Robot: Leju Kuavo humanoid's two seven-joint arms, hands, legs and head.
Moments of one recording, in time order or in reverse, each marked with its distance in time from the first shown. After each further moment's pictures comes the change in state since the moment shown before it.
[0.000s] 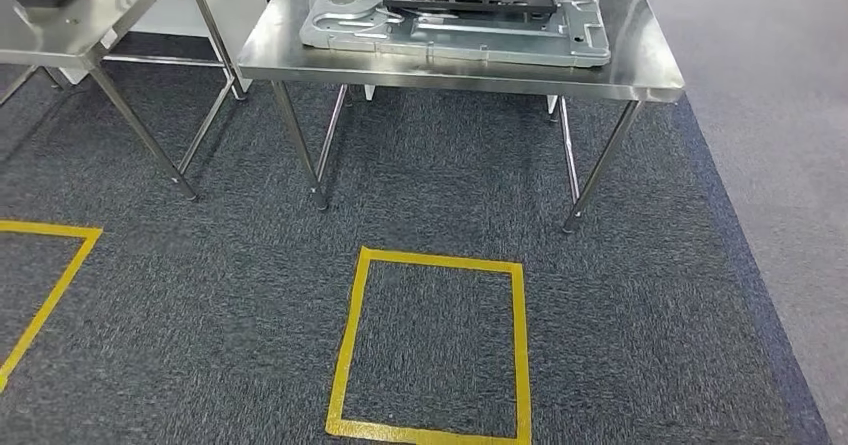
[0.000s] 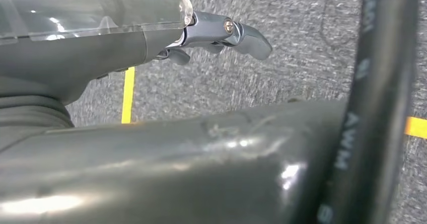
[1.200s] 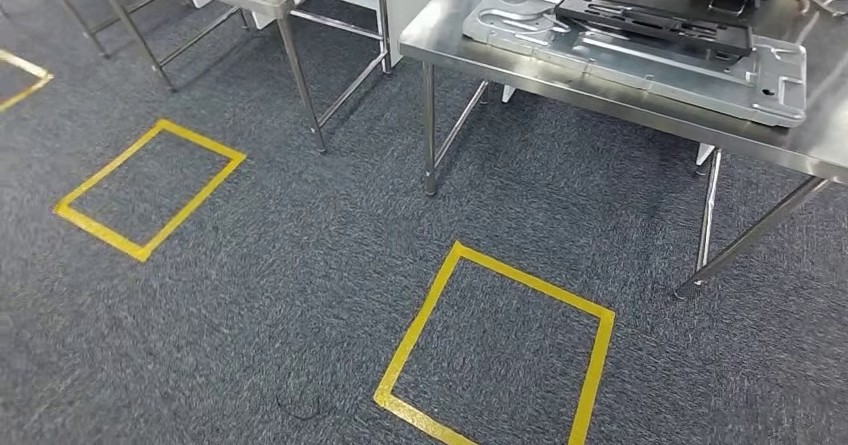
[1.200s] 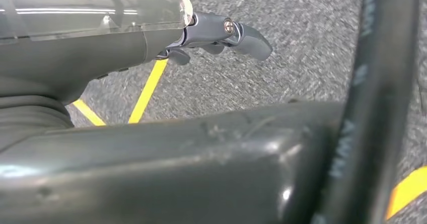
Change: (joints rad) left arm 0.011 -0.011 0.018 0.000 0.000 0.022 0.022; right arm 0.006 0.018 0.092 0.021 0.128 0.049 0.020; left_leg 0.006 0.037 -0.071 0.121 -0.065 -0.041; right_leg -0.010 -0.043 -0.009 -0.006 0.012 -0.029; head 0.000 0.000
